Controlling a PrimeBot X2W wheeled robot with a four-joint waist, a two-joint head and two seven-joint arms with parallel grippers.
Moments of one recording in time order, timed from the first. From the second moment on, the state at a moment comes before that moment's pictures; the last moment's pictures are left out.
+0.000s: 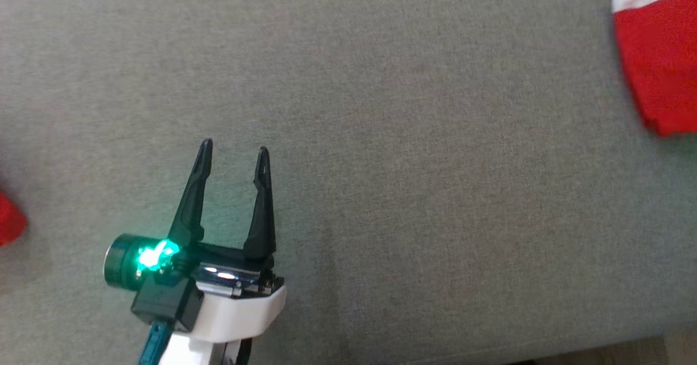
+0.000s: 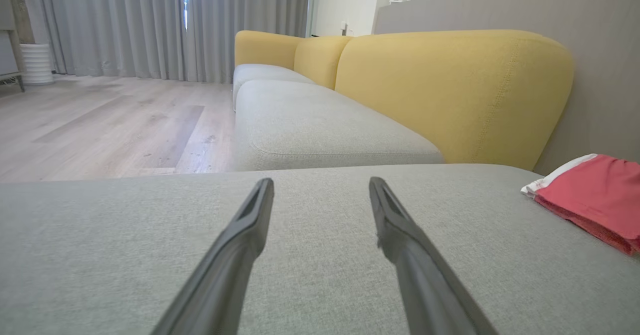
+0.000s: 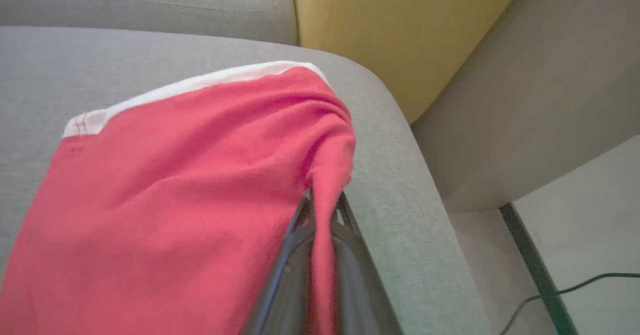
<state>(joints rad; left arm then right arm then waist) -0.06 0.06 -0.29 -0.15 -0.10 0.07 -0.26 -0.69 -0.82 0.46 0.78 0.74 0.12 -0.03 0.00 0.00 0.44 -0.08</state>
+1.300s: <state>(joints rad) 0.16 0.06 -0.24 0.05 -0.16 0.11 -0.26 0.01 -0.20 0.24 0.36 0.35 0.12 -0.25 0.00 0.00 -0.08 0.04</state>
